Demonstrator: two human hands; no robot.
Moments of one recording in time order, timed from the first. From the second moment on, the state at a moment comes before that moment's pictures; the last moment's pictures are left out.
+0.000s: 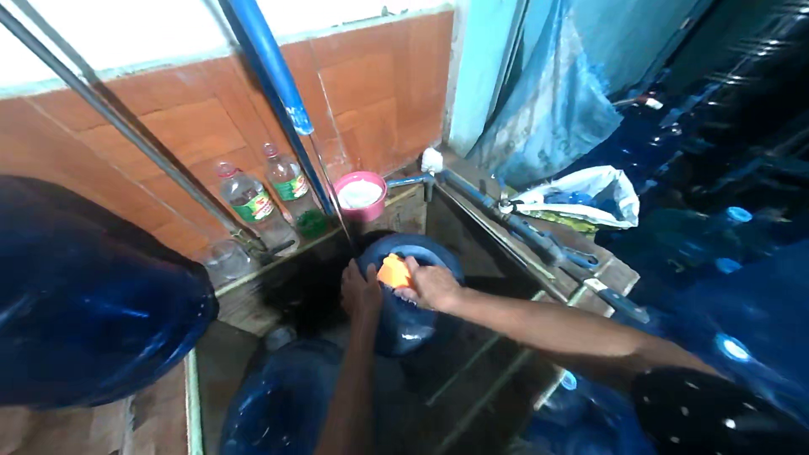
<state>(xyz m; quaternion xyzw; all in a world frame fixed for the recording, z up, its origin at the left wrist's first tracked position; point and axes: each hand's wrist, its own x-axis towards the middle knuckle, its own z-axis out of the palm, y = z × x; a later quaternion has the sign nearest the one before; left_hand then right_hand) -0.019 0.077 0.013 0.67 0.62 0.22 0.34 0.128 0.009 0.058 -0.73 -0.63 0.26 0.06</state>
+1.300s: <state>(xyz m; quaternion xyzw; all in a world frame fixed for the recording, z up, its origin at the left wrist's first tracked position) -0.048 0.017 0.004 0.39 0.71 0.42 0.42 0.152 0.090 0.072 -0.48 -0.81 0.33 0.03</state>
